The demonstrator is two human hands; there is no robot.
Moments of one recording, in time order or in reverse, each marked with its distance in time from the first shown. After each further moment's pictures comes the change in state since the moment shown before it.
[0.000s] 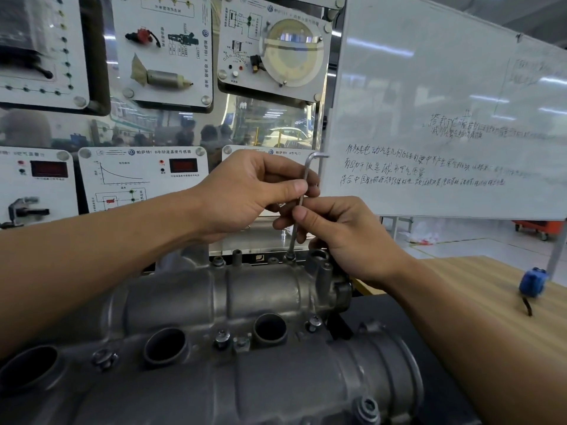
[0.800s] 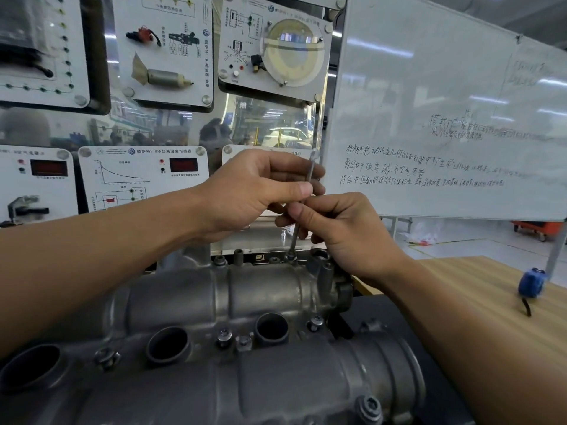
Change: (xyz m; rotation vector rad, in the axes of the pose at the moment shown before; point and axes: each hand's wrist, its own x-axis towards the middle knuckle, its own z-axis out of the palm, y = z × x) left_hand -0.002 0.005 0.002 -0.025 -0.021 -0.019; right_hand 0.003 0.002 0.003 0.007 0.092 -0.051
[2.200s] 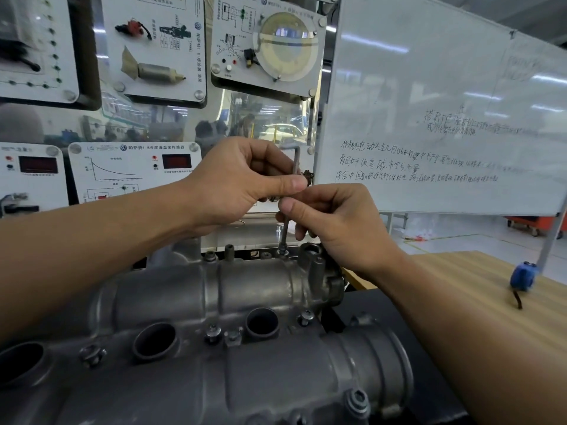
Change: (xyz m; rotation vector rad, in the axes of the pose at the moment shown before) left_hand 0.004 -0.003 -0.002 0.092 0.134 0.063; right_hand -0.002 0.000 -0.003 0.014 0.045 -0.017
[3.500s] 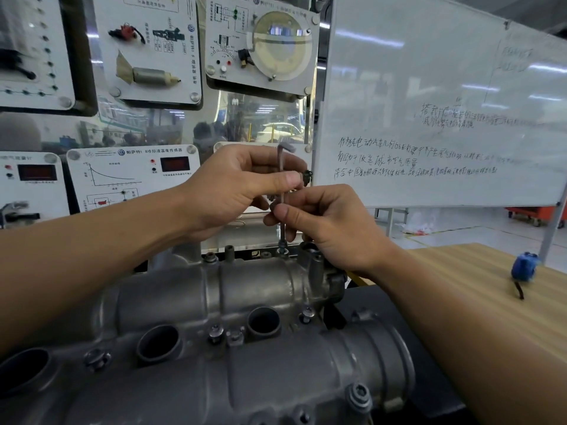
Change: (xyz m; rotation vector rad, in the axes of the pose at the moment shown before) left_hand -0.003 -0.002 -0.002 -0.035 -0.087 -0.042; right_hand 0.000 0.000 0.004 0.018 -0.110 0.011
